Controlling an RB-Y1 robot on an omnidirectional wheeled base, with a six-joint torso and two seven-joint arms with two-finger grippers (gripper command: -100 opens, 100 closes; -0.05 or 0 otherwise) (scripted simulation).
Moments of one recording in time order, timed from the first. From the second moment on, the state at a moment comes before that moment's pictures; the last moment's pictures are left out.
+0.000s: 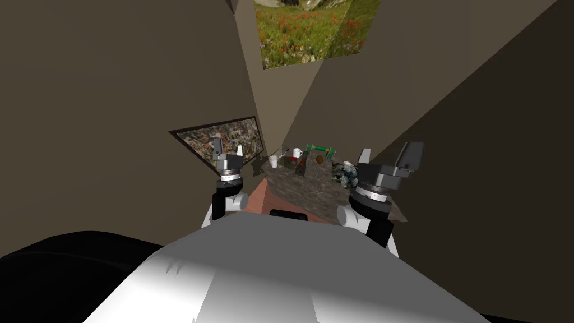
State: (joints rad) left arm 0.45 0.04 0.05 -2.31 0.09 -0.49 0.14; right arm 0.47 0.00 -0.03 -2.39 0.00 -0.56 0.03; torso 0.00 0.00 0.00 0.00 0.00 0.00
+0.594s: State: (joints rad) left arm 0.44 0.15 0.12 -2.33 0.14 -0.33 0.16; right arm 0.47 0.00 -0.03 -2.39 0.00 -0.56 0.03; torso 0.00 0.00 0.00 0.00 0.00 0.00
